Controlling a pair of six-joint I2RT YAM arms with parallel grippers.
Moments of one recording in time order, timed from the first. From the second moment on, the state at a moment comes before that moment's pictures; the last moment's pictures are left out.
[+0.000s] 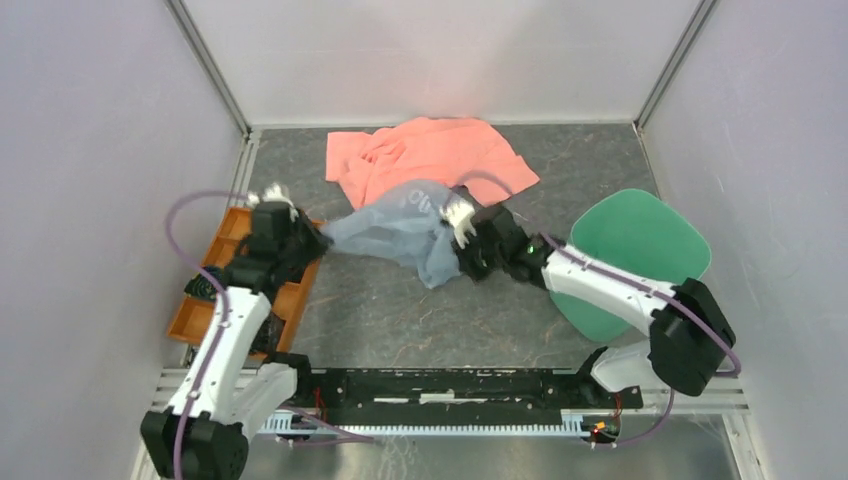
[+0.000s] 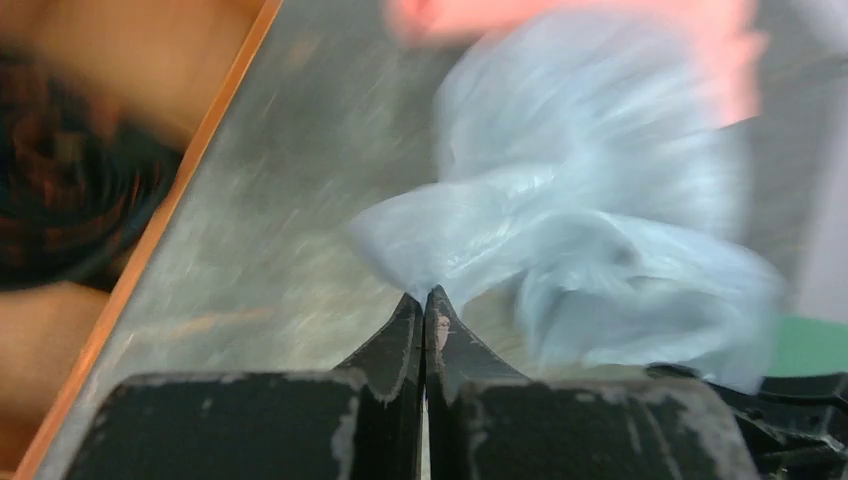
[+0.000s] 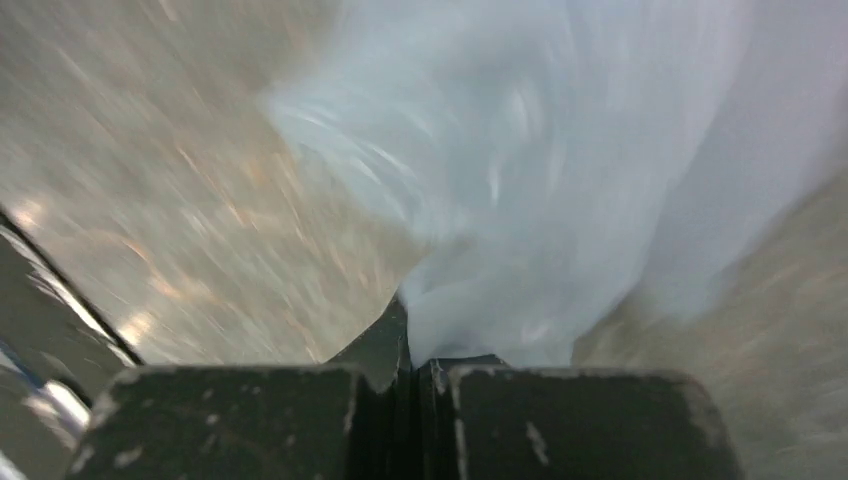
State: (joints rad) left arm -0.12 0.89 0.70 -0.53 0.06 -0.66; right arm 0.78 1.38 0.79 -0.22 -0.12 0.01
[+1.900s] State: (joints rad) left arm -0.13 0.70 1.04 -0.53 0.32 -0.43; right arm 0.82 1.10 0.92 -0.08 -0.16 -0.09
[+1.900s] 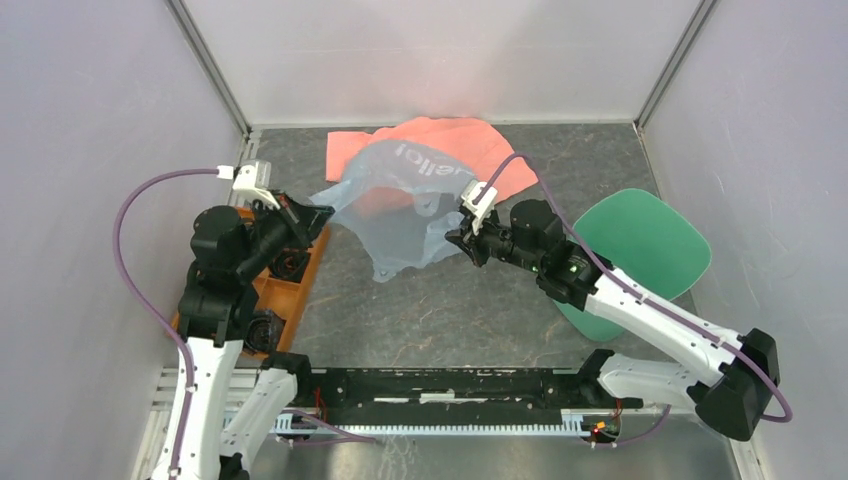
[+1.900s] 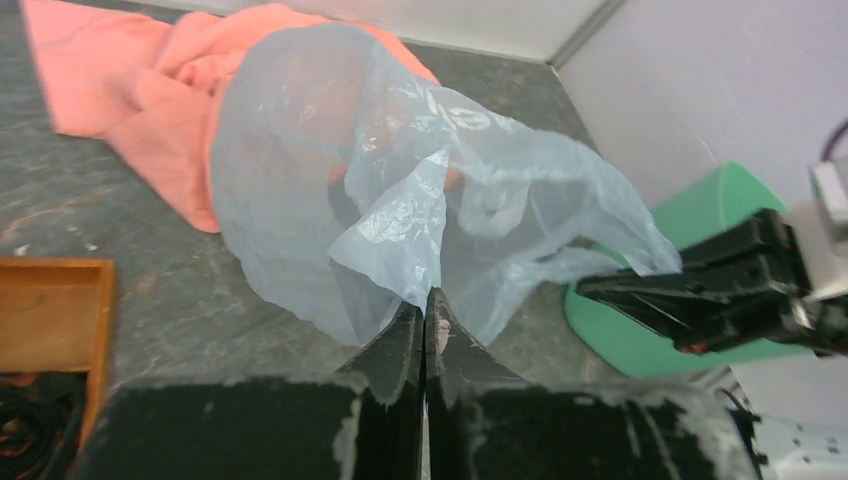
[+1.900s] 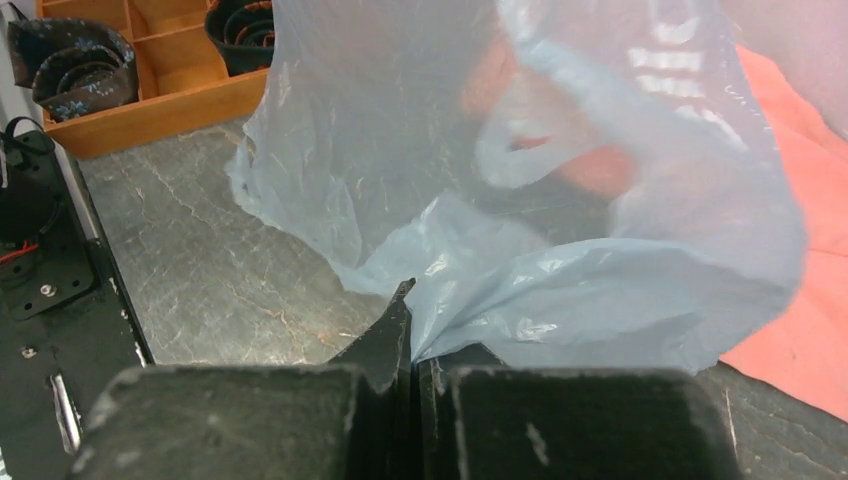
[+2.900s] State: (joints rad) left arm -0.66 0.94 0.95 -0.15 0.38 -0.60; right arm 0.86 1.07 0.75 0.27 -0.42 0.07
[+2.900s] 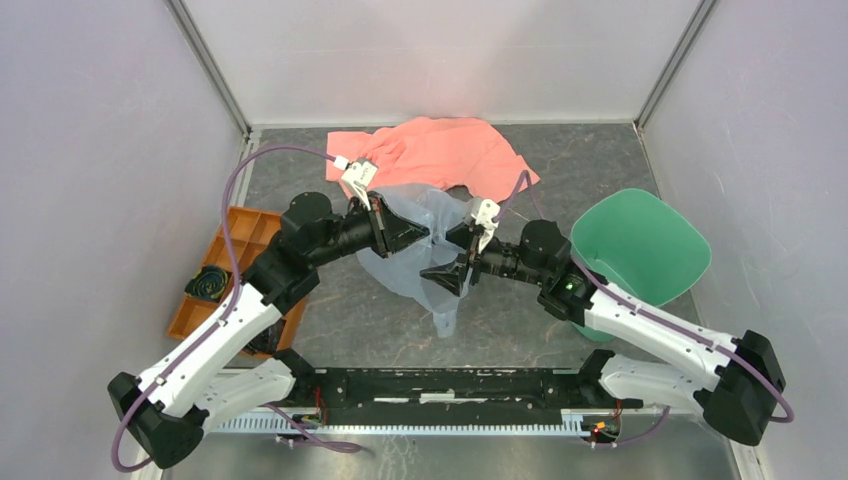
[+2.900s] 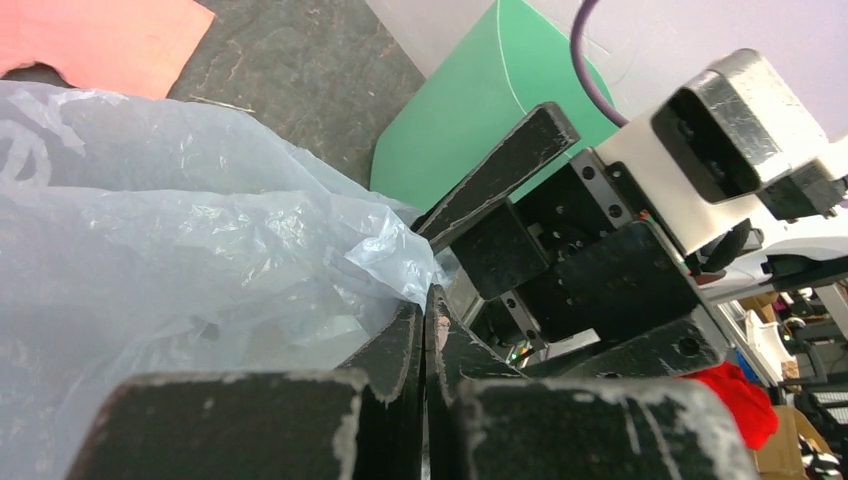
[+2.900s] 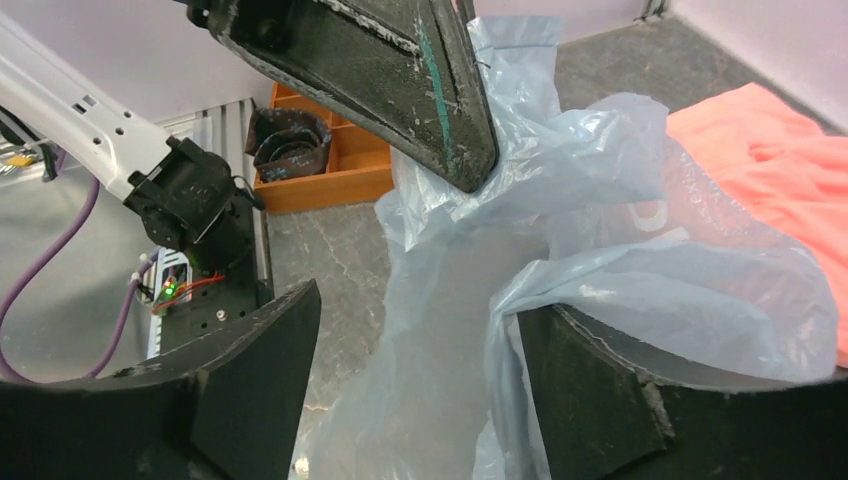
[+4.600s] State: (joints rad) left arm -0.67 0.77 0.69 0.10 0.30 -0.36; right arm 0.81 1.16 0.99 0.31 -0.22 0.97
